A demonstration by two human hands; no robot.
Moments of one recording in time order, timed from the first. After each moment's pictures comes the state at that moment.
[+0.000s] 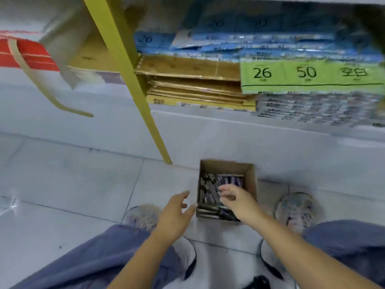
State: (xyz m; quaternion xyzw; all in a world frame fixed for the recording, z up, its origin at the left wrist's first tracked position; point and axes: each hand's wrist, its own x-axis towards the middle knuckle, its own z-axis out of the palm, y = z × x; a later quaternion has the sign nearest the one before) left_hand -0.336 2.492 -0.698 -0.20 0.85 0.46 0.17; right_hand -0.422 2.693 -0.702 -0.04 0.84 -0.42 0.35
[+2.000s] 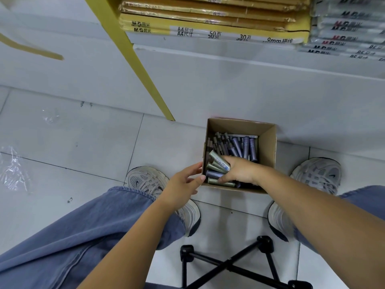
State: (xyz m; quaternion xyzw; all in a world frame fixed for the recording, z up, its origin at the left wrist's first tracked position) left_hand -0.338 2.493 -0.726 -0.22 0.72 0.60 0.26; right_hand -0.456 2.681 -0.777 -0.07 0.76 -0.34 0.56
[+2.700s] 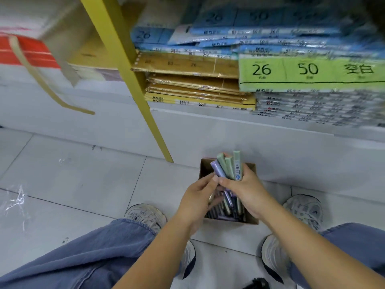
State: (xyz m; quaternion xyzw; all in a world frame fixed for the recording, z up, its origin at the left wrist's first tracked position) left_hand -0.377 2.548 -0.647 -0.22 0.54 0.80 0.15; right_hand -0.444 2.689 -0.661 -0.02 0.70 -0.67 0.27
